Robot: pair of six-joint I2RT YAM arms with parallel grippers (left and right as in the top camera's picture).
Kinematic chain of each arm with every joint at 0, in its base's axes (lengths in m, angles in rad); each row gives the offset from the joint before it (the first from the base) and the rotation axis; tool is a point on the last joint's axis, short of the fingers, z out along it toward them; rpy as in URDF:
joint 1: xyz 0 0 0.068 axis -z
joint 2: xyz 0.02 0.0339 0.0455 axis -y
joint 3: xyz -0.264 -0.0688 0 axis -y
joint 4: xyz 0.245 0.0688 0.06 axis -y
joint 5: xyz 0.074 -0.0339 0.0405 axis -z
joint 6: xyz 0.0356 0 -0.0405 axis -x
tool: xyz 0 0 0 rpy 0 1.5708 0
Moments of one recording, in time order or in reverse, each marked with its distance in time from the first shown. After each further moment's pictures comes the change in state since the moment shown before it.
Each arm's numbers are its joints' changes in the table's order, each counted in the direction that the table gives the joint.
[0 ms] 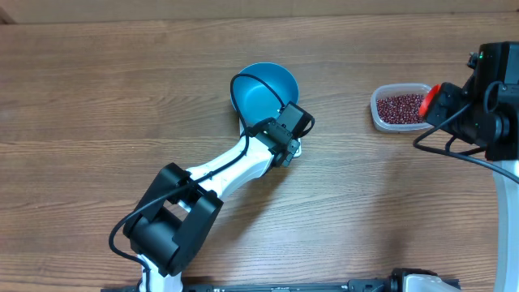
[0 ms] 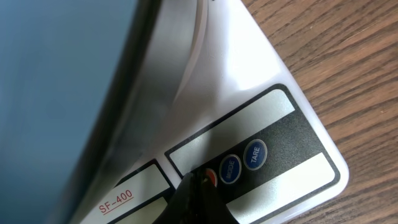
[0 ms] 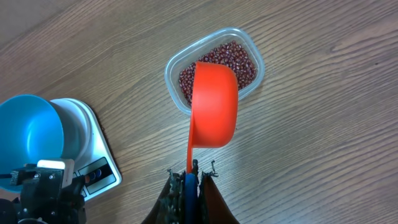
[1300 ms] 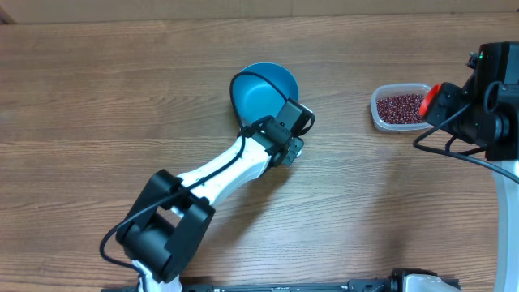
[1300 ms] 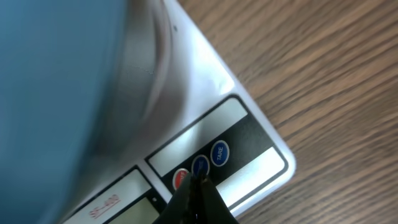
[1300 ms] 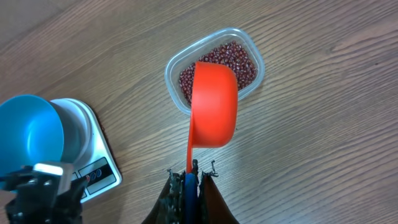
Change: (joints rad) left arm 0.000 0.035 0.000 0.004 0.086 -0.053; right arm 0.000 0.000 0.000 0.001 0.000 0.000
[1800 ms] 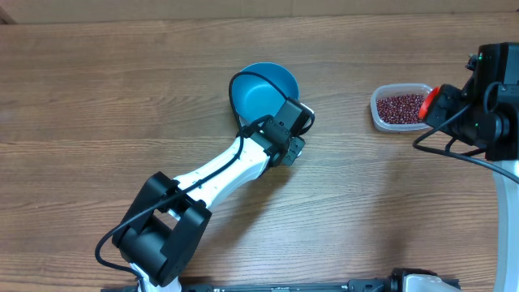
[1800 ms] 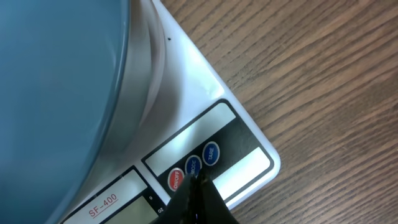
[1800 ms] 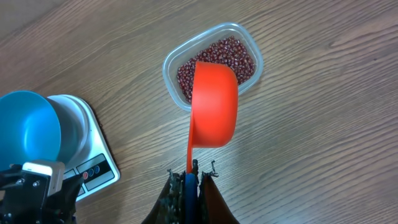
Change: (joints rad) left arm 0.000 0.034 0.000 -0.003 0.029 -0.001; right arm 0.000 0.000 0.000 -0.017 0.000 0.000
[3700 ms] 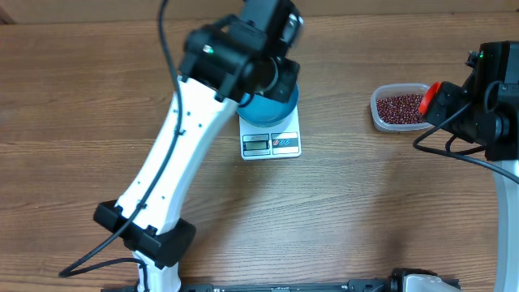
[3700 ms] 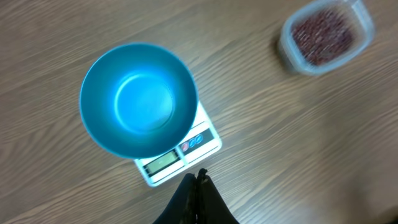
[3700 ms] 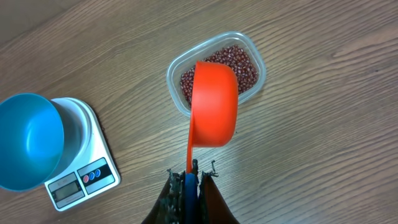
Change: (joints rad) left arm -0.106 -0.076 1.108 -1.007 0.166 0.126; right arm 0.000 0.000 0.000 0.027 -0.001 0.023
